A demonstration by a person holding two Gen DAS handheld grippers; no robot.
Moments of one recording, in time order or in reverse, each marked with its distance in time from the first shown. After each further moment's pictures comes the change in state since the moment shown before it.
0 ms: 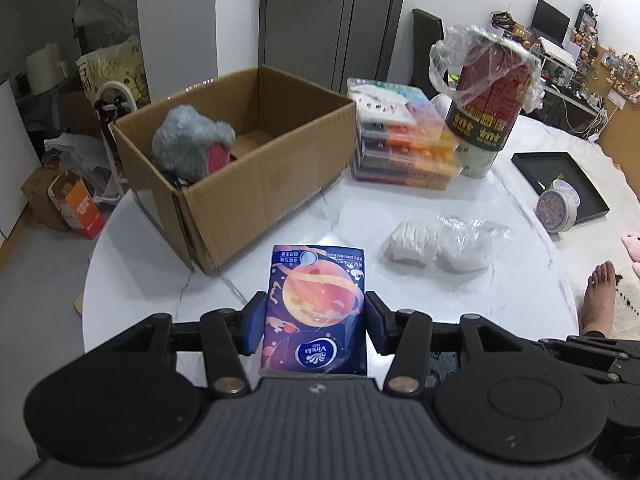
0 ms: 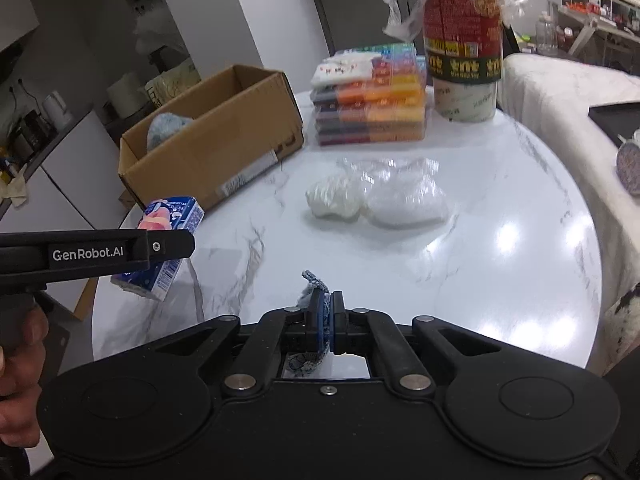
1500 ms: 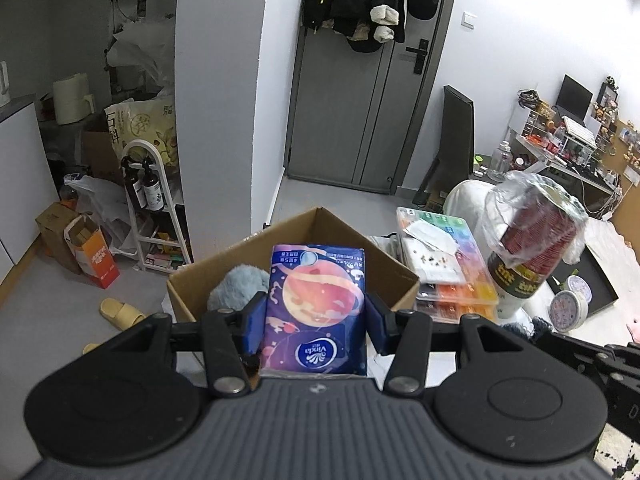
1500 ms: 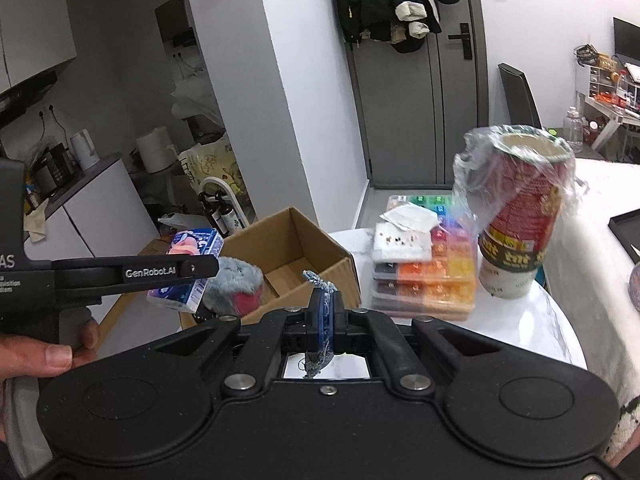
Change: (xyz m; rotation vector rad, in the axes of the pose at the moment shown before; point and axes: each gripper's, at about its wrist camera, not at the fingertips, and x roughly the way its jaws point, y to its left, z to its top) left arm -0.008 0.060 0.115 -0.093 -0.169 0.025; right arm -0.027 0.061 0.126 -0.103 -0.194 0.034
